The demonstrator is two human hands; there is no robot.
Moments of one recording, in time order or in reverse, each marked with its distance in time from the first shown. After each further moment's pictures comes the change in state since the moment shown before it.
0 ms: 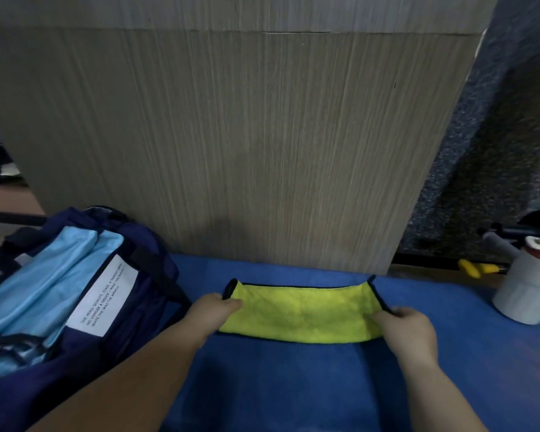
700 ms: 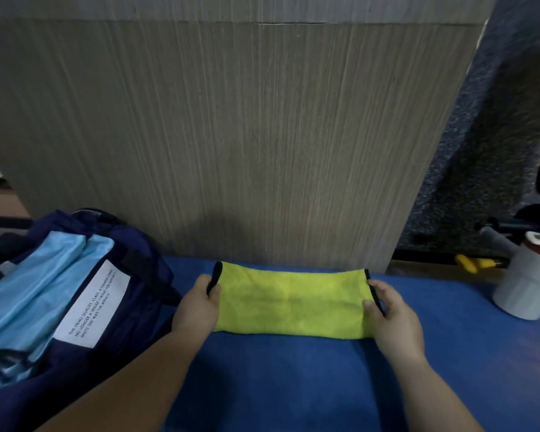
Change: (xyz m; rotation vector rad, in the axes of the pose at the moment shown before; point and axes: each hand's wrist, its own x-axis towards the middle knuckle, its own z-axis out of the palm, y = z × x) left_hand 0.012 -0.004 -0.003 0.210 0.353 0.277; right_hand 0.018 0.011 0.021 -0.044 -0.037 -0.329
